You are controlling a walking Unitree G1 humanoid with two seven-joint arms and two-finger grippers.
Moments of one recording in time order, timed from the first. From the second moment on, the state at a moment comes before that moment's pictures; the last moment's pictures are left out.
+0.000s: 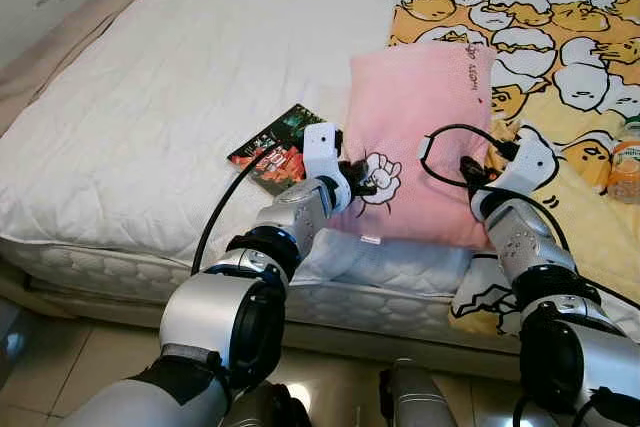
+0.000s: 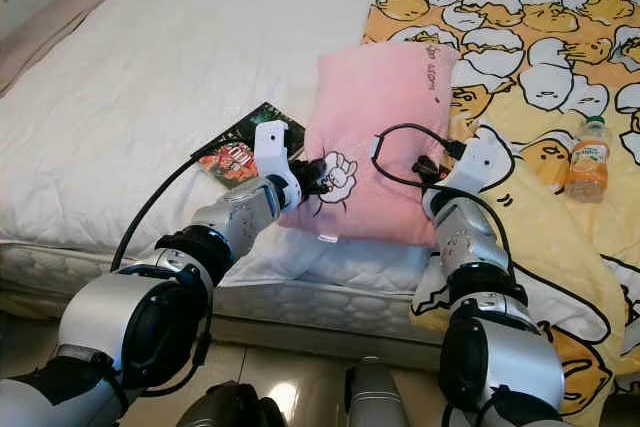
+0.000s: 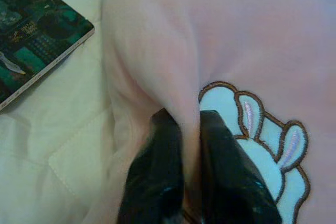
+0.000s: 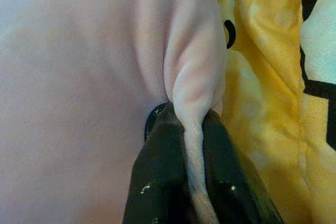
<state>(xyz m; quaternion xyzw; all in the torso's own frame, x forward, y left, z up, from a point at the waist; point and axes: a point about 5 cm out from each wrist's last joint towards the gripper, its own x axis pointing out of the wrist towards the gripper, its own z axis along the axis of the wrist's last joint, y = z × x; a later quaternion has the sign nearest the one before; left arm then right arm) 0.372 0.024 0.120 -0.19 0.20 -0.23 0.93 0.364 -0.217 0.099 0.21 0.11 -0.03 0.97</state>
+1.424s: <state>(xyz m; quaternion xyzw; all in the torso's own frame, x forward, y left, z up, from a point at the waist) 0.402 0.054 0.216 0.04 -0.09 -0.23 0.97 0.360 -0.210 0.186 0.00 -0.12 -0.05 0.99</state>
